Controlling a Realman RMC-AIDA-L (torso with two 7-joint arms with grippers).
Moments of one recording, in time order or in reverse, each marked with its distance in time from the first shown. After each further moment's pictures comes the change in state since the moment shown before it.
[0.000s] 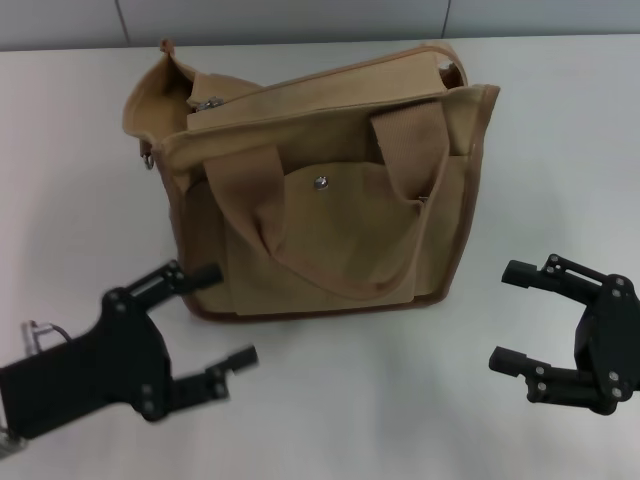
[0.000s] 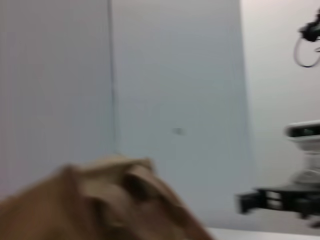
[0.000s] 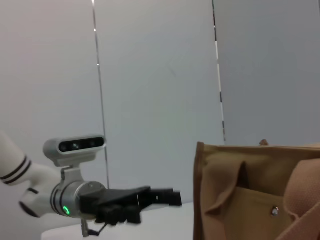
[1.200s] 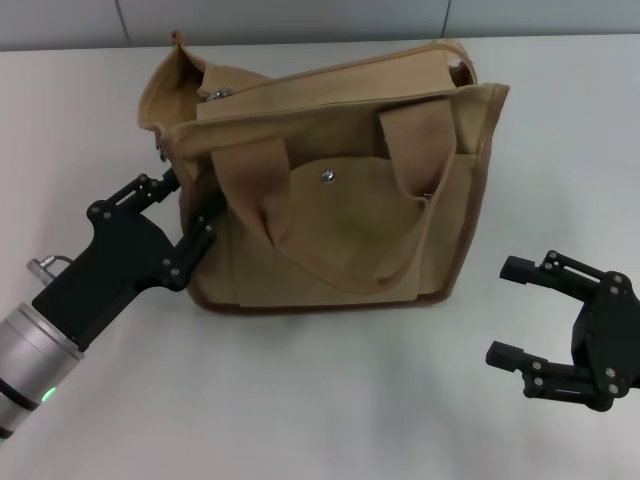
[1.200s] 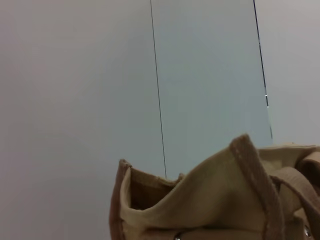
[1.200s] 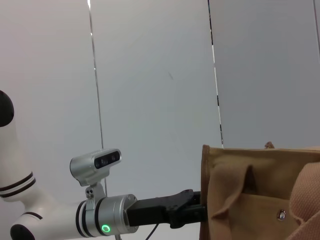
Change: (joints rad) left arm -0.193 -0.023 -0.362 -0.461 -0.092 -0.210 0.415; right arm 0.002 0.000 0.005 0.018 0.005 0.008 -0.005
